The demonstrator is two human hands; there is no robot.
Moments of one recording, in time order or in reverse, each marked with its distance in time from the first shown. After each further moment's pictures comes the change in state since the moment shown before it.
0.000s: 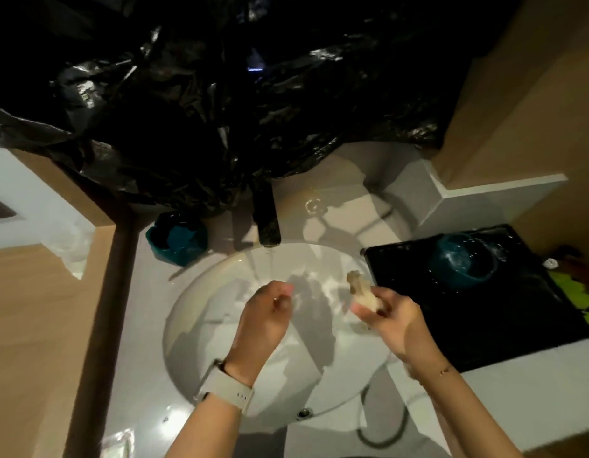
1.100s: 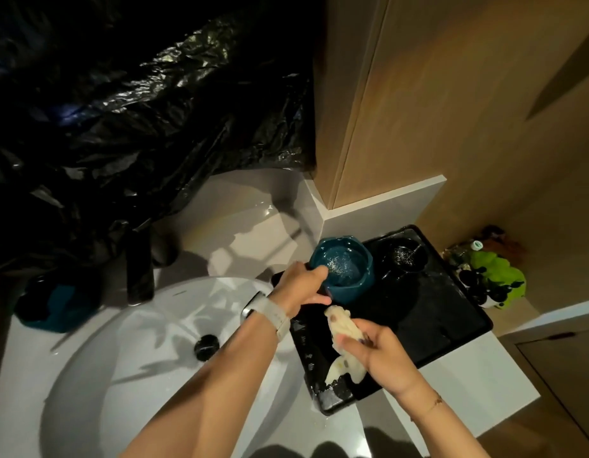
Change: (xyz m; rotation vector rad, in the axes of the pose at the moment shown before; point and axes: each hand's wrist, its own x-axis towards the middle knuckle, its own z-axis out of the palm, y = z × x) left_hand 0.100 0.139 0.188 -0.278 -0.445 -0.396; right_hand 0.000 0.044 -0.125 0.228 -0.060 0.074
